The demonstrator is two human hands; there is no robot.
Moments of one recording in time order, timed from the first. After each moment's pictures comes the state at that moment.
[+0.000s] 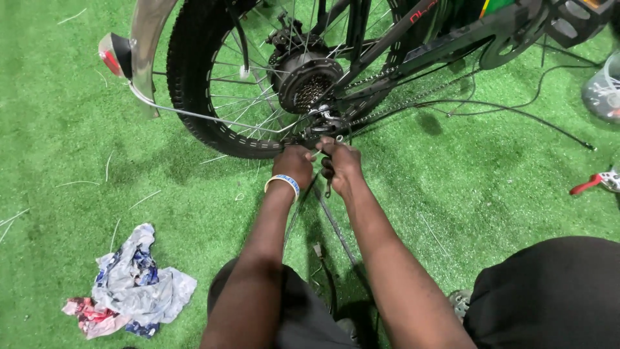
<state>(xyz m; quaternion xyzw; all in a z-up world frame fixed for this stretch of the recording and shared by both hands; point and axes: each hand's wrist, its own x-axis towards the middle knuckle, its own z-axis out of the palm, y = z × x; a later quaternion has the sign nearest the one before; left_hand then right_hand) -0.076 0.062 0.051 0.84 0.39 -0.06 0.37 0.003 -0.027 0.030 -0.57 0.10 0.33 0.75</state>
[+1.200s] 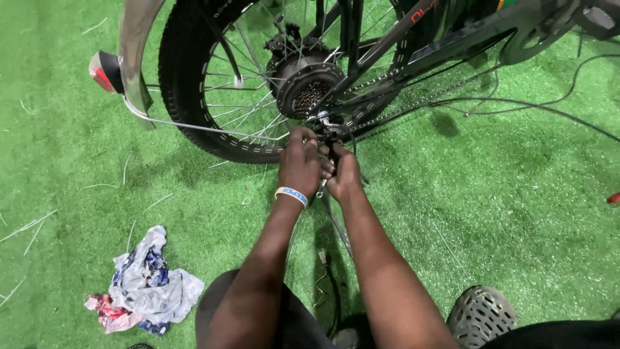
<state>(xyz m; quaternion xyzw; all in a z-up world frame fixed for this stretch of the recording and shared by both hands) -0.066 0.022 0.098 0.81 0.33 0.17 0.45 0.028 -0.018 -0.020 -0.35 0.11 0.42 0.83</state>
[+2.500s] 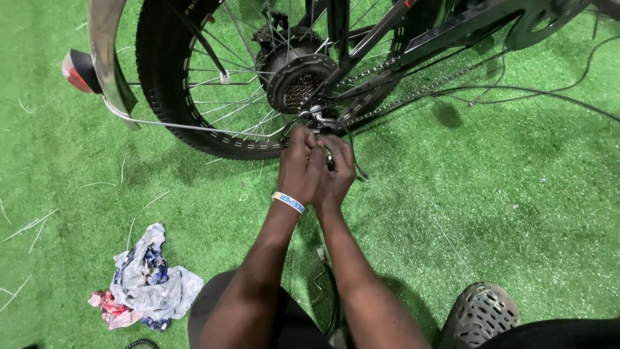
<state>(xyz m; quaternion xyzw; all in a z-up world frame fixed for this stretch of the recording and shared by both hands) -0.051 0.028 0.052 0.80 0.22 0.29 0.47 -0.019 -0.013 -0.003 -0.60 -0.17 -0.19 0.76</state>
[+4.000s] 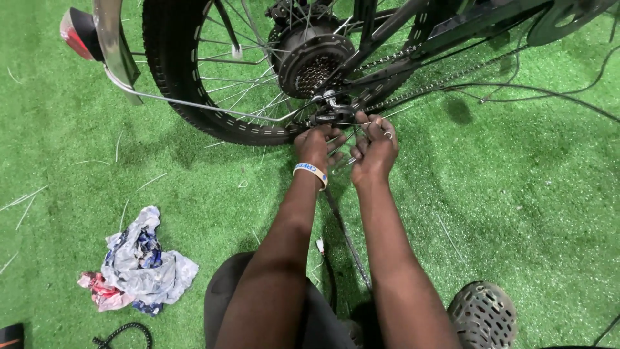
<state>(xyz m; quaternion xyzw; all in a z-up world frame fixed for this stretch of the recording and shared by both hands) -0.012 0.037 0.008 0.38 0.48 0.19 0.77 0.039 -0.053 0.020 -0.44 0.13 0.23 0.86</state>
